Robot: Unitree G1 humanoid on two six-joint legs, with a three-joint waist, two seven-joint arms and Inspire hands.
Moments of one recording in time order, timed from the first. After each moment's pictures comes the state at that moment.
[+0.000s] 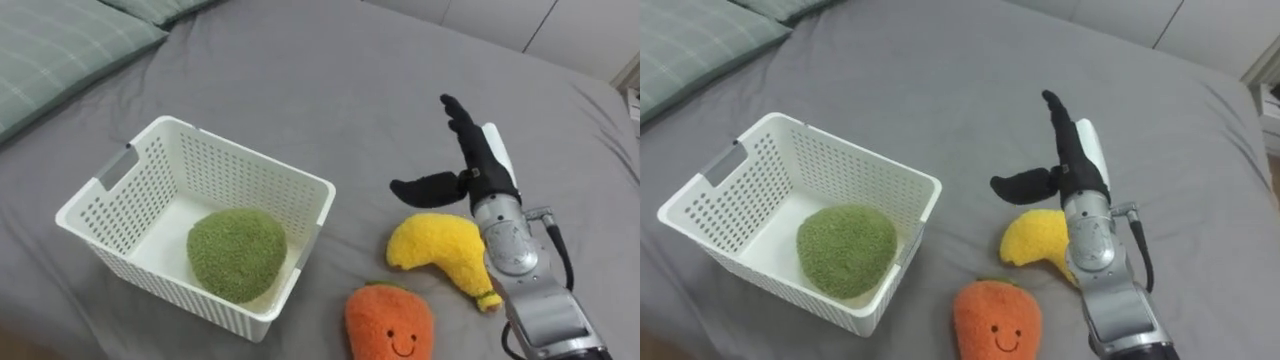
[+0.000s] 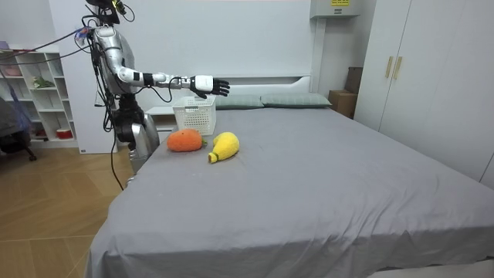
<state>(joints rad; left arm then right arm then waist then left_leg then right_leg) 0.22 0.19 0.13 1.04 0.23 0.20 0.30 -0.14 -0.31 0.13 0.19 -0.16 0.16 -0.18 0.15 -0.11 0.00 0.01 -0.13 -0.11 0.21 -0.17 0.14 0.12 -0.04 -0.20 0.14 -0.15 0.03</state>
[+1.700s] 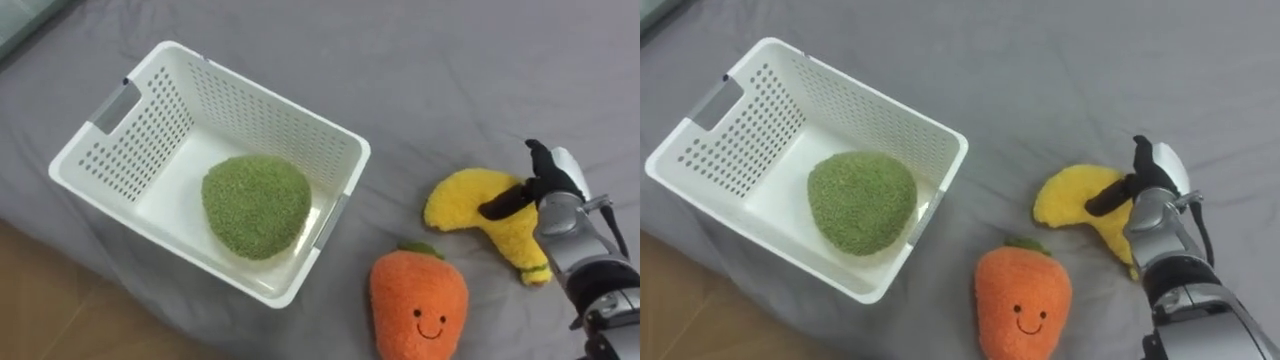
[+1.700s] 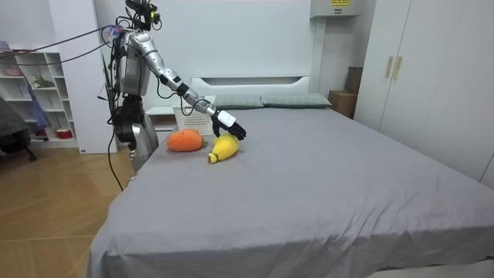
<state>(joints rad) 0.03 0.25 -0.09 1.13 0.03 0.12 0.27 -0.61 -0.46 0.23 1.18 -0.25 0.08 -0.23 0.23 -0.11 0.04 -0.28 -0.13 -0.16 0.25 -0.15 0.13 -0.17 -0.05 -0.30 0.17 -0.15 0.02</state>
